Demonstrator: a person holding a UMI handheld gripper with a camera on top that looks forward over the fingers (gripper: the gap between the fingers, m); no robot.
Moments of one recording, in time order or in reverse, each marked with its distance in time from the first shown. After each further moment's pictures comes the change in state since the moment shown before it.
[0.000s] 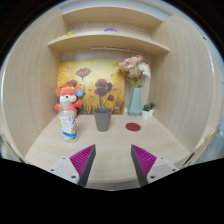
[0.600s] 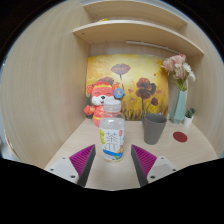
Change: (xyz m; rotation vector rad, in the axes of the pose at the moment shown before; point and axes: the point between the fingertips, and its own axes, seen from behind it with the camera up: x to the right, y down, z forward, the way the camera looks) arm -0.181 -0.022 0.096 0.031 -0.251 -0.035
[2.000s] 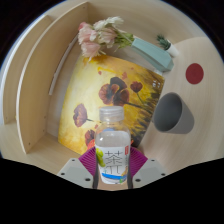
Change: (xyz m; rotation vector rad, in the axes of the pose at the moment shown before) arm 0.037 -0.153 0.116 0.128 -0.127 1.213
